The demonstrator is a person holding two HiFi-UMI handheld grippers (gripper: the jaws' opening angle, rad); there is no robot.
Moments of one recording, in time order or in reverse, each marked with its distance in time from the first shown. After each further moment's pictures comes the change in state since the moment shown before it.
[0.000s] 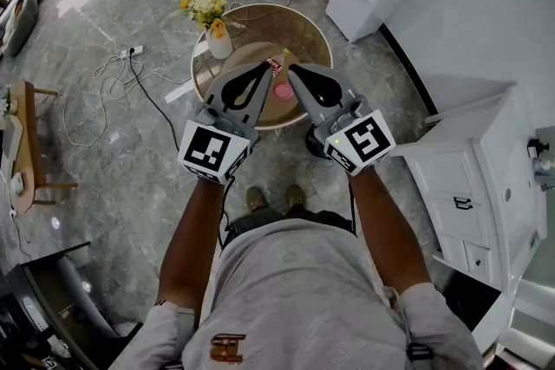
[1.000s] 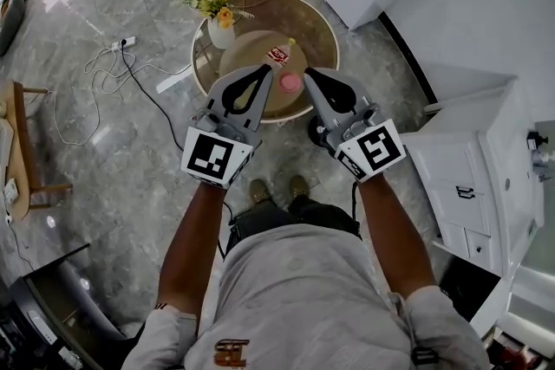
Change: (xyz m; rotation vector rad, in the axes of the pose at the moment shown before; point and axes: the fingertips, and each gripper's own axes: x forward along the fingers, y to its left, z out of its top) left arm -0.033 0.048 -0.031 -0.027 0.009 0.001; right arm 0.027 0.013 -0.036 -0.013 0.072 -0.080
